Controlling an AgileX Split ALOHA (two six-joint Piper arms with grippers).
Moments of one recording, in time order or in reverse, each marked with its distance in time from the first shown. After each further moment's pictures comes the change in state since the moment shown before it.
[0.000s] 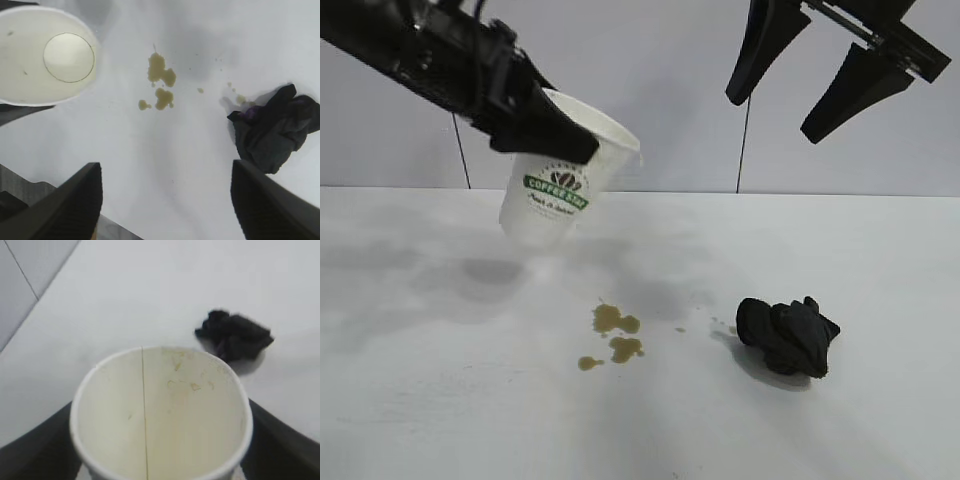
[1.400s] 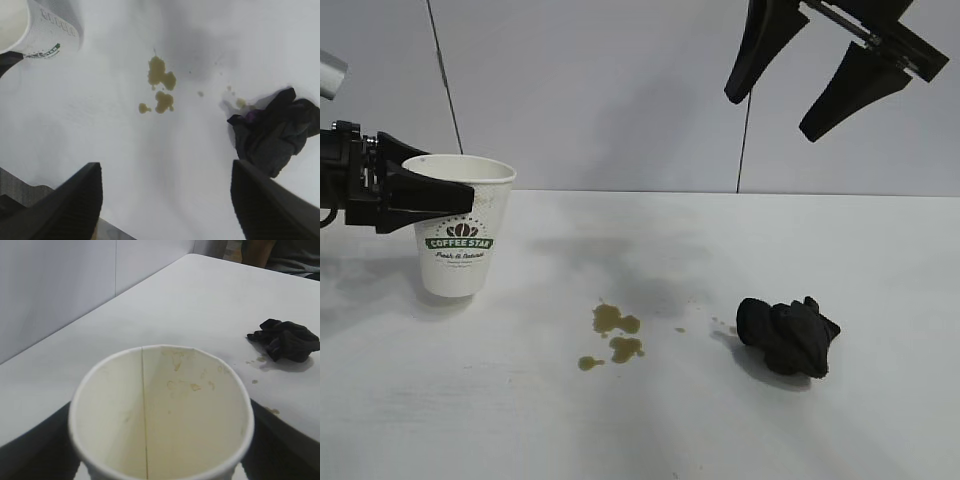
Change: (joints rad) left arm 0.264 0.177 0.314 -0.384 0.126 0.632; right arm 0.000 0.000 0.000 0.000 -0.021 0.000
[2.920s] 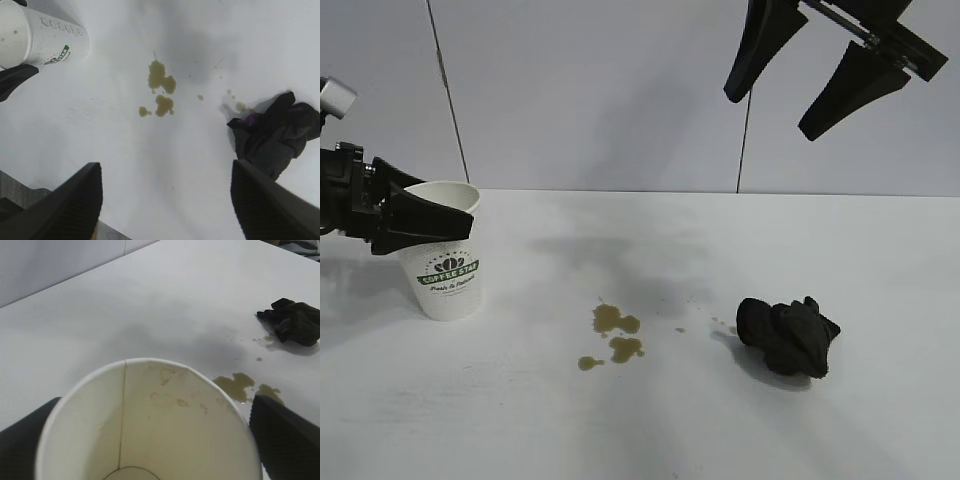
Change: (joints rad) left arm 0.000 0.000 0.006 0.072 -0.082 -0.111; right arm 0.000 0.000 0.000 0.000 -0.001 0.000
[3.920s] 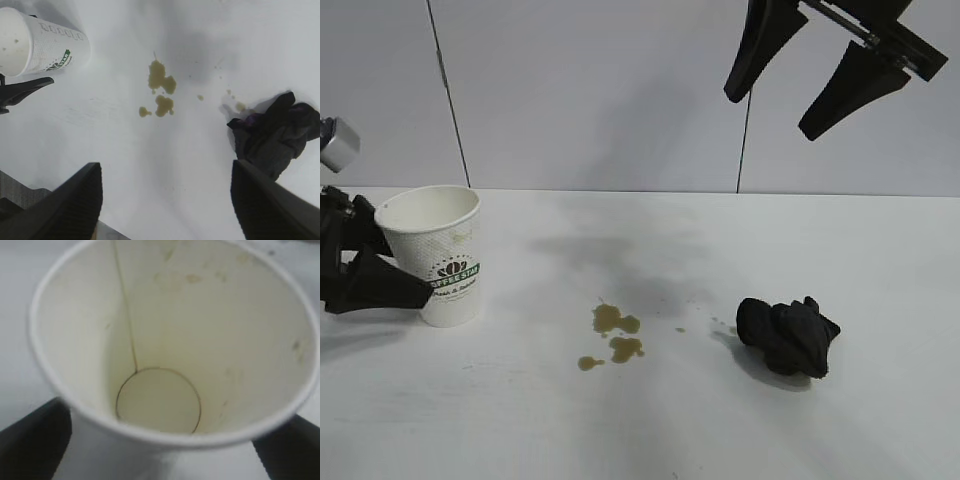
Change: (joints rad) left arm 0.052 -0.010 0.000 0.280 -0.248 -0.069; right arm 0.000 0.000 0.000 0.000 -0.001 -0.001
